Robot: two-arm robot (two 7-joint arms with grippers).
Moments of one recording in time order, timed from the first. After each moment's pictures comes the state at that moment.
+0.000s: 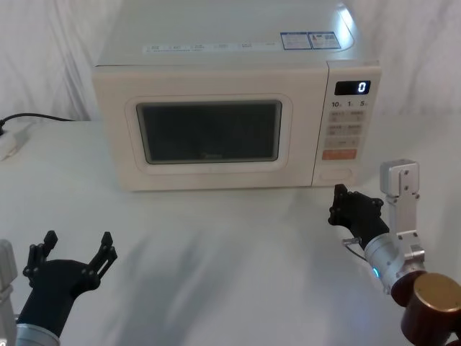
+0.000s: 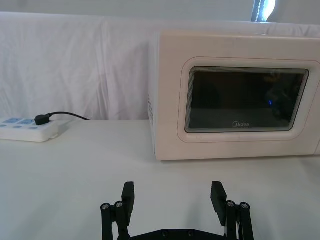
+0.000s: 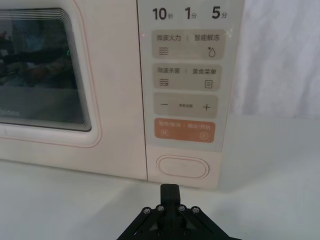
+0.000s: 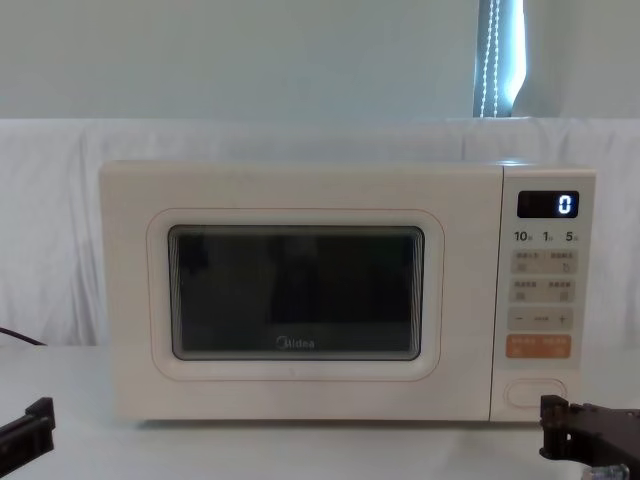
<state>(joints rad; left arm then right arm) 0.27 0.24 0.04 -1.85 -0.25 -0.02 -0.02 0.30 0.05 -0.14 -1.14 0.09 -0.10 0.13</state>
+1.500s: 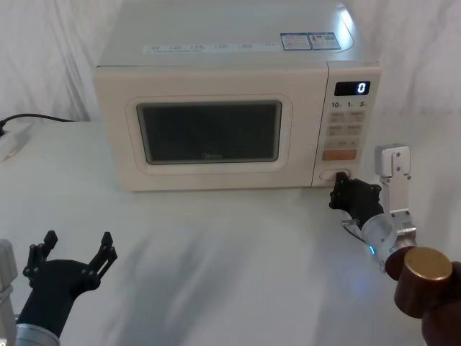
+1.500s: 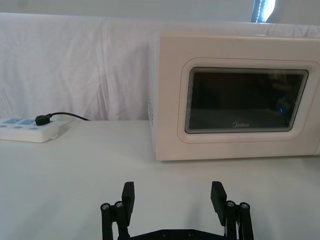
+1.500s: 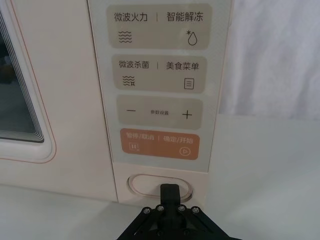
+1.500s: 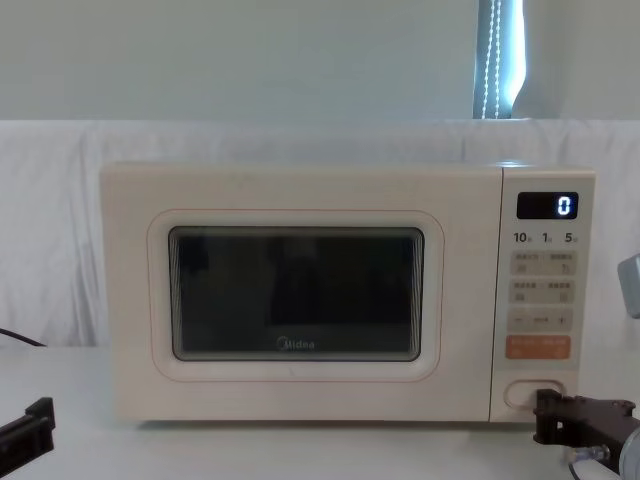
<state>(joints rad) 0.27 0.24 0.04 -1.85 -0.25 -0.02 -0.02 0.52 0.02 -0.11 -0.81 0.07 -0.19 0.13</state>
